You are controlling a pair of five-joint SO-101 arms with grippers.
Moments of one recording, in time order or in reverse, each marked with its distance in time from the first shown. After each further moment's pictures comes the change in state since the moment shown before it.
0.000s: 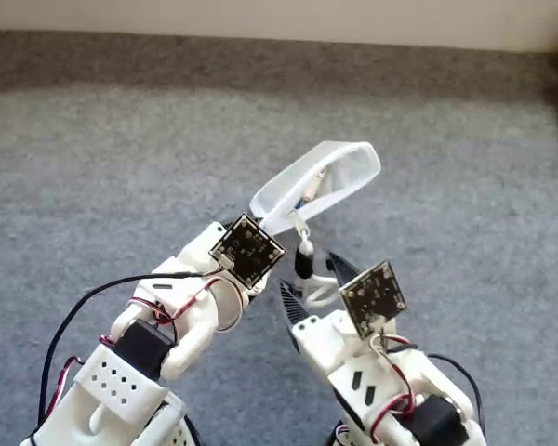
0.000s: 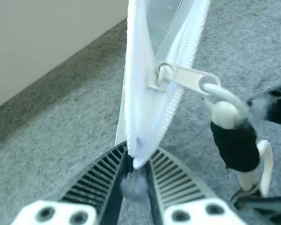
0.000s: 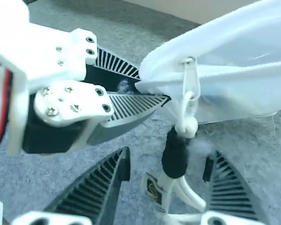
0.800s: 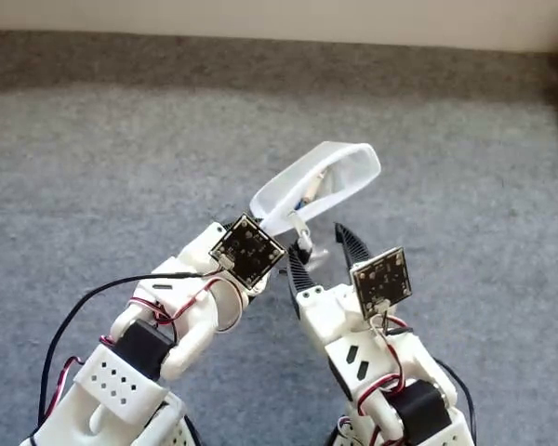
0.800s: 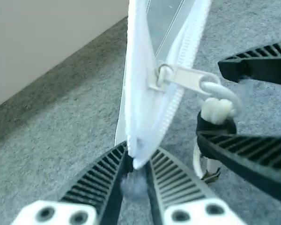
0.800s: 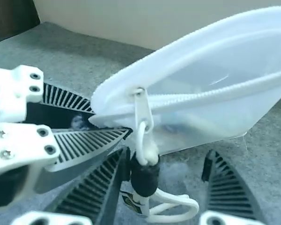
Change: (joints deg) left arm 0.0 0.0 0.0 0.4 0.0; right arm 7.6 0.1 8.3 -15.8 0.0
